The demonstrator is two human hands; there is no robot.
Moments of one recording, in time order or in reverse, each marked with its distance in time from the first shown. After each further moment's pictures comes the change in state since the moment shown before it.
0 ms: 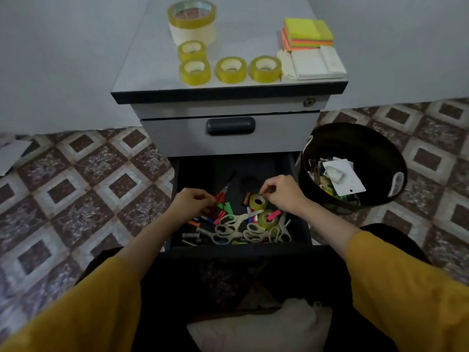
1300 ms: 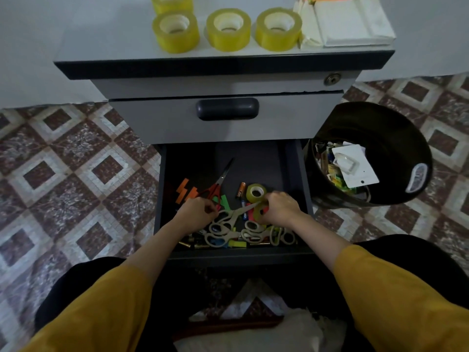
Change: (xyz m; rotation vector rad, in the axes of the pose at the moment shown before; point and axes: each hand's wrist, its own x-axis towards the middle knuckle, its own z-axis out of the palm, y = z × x) left_hand 0.045 -0.031 0.038 0.442 -0.187 -0.023; right_hand 0.025 0.036 0.053 -0.280 -0.312 0.243
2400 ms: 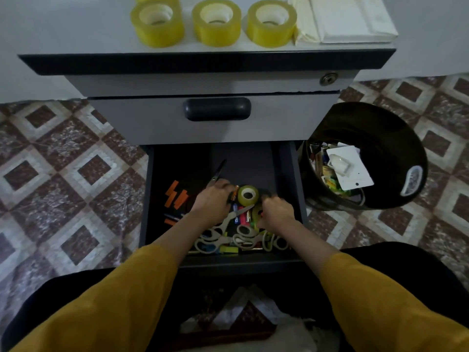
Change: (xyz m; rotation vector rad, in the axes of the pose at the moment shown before) left_hand 0.041 0.045 0.022 0.305 0.137 0.265; right_hand 0.010 0.007 0.010 -0.180 0.043 0.064
